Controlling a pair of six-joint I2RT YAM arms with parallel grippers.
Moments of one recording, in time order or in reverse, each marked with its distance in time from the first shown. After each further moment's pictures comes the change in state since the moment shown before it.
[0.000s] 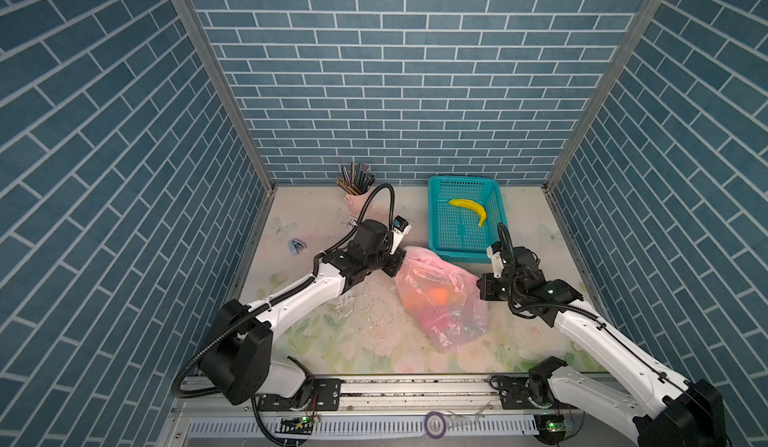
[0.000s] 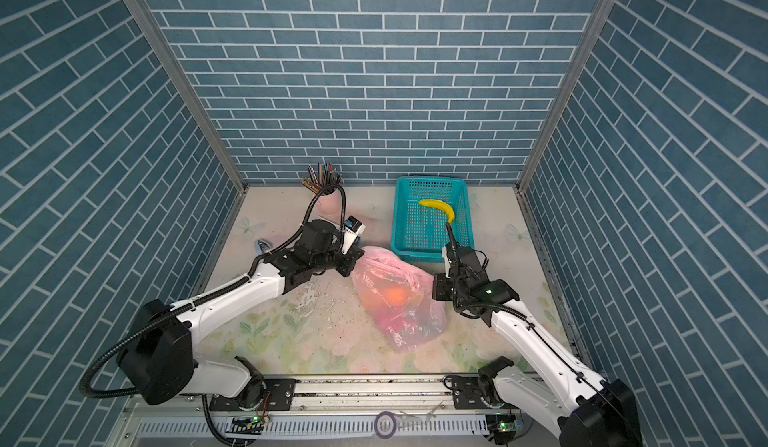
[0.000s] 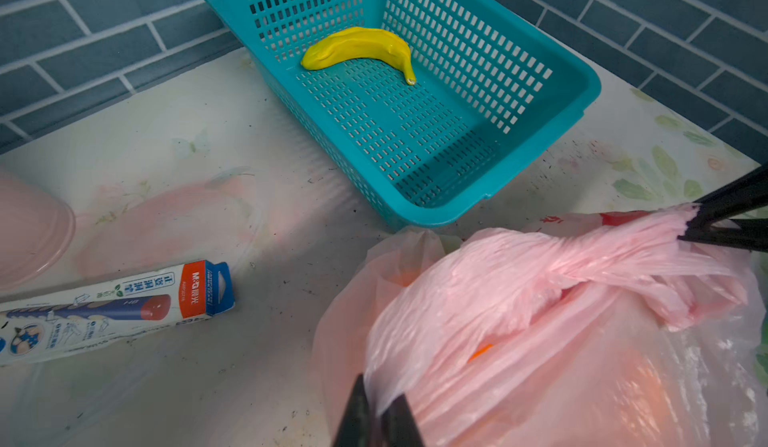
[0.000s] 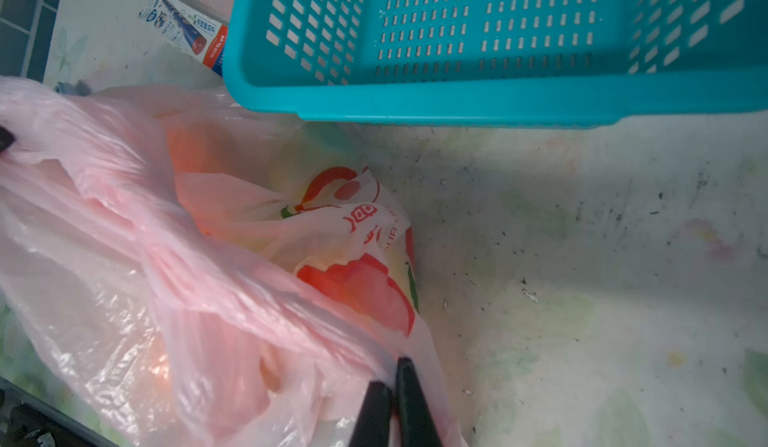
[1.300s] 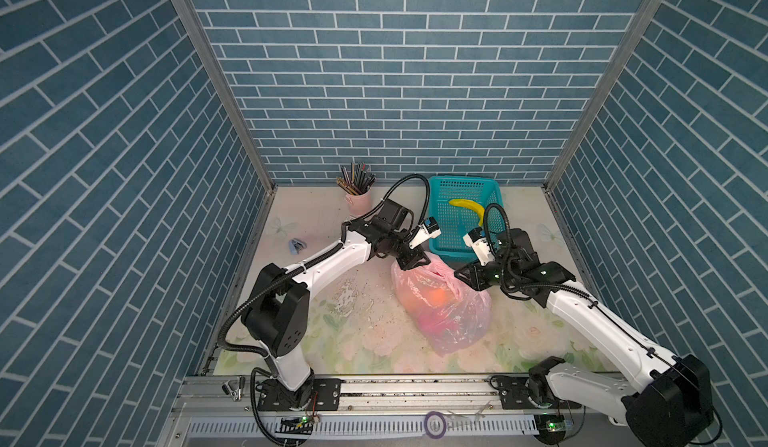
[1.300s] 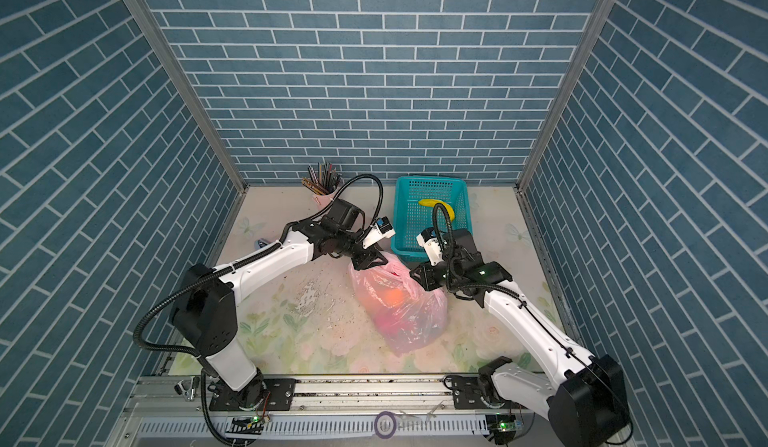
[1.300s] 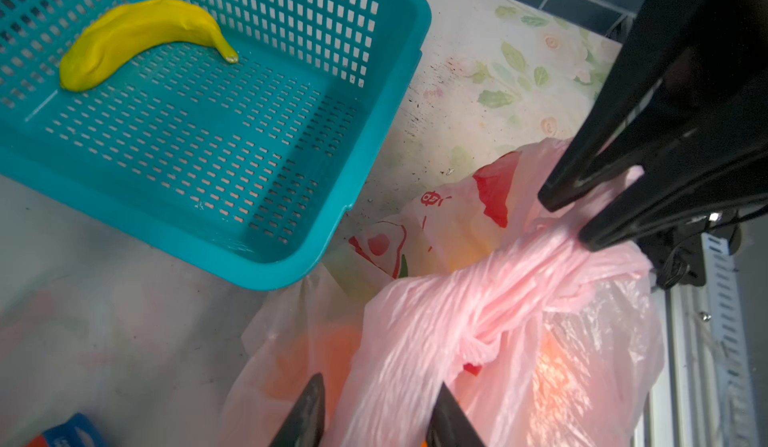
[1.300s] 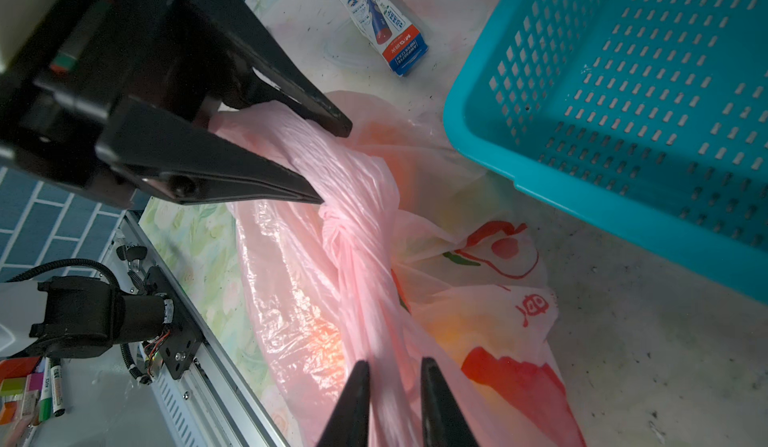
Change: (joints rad) left arm -0.023 0.317 0.404 -0.360 0.348 0.375; right arm -0.001 0.154 0.149 0.071 -0.350 -0.263
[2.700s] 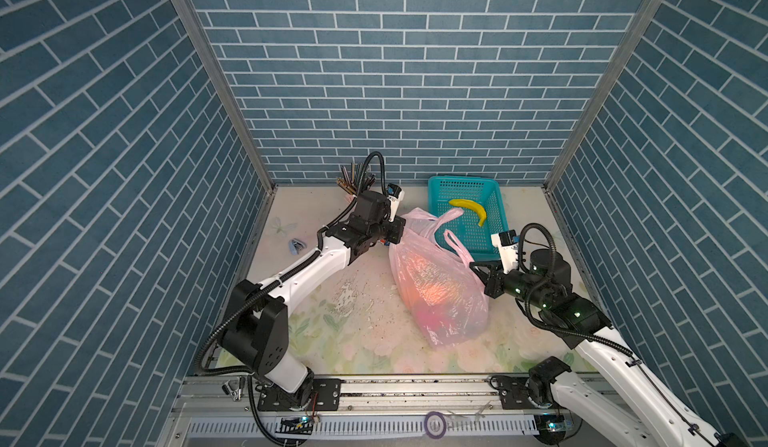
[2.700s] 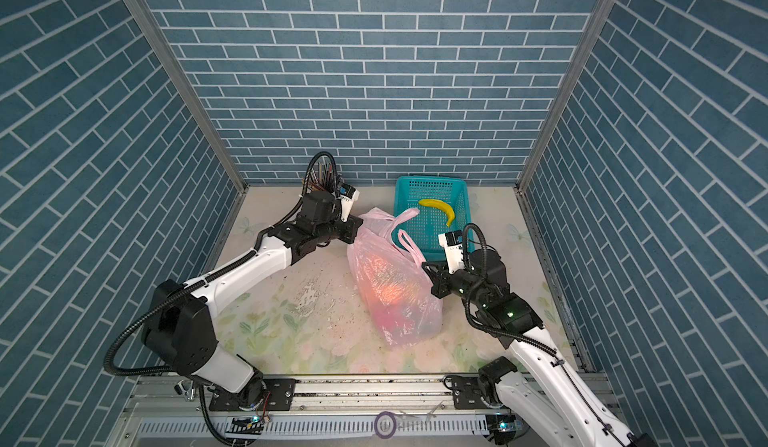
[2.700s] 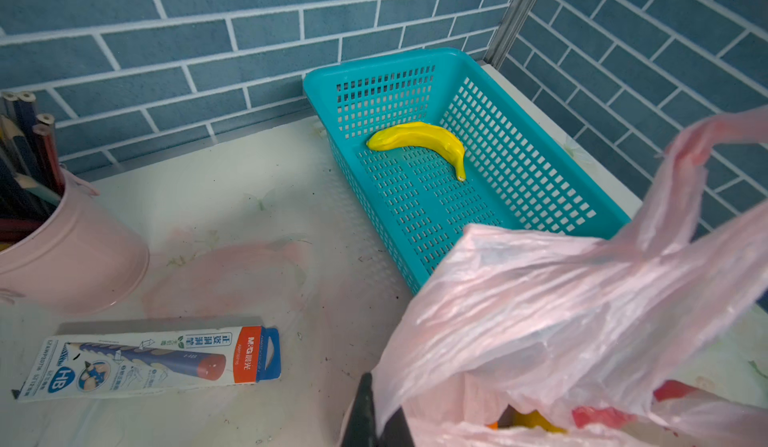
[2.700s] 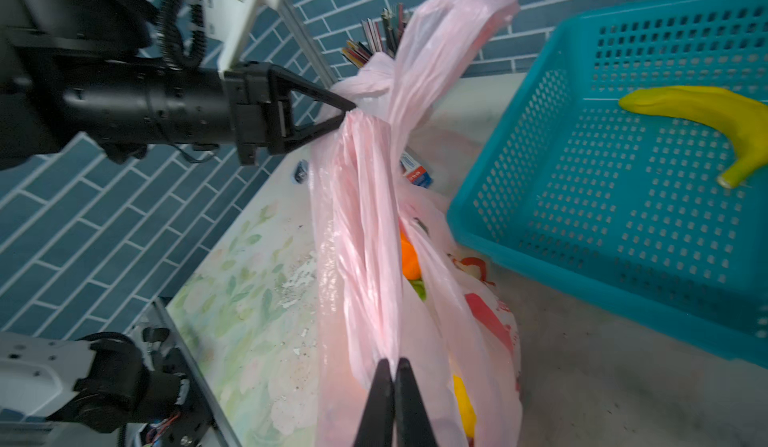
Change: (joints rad) left arm 0.099 -0.140 -0.101 0.314 -0.381 -0.520; right arm 0.002 -0.382 -0.167 0.225 0.042 0.125
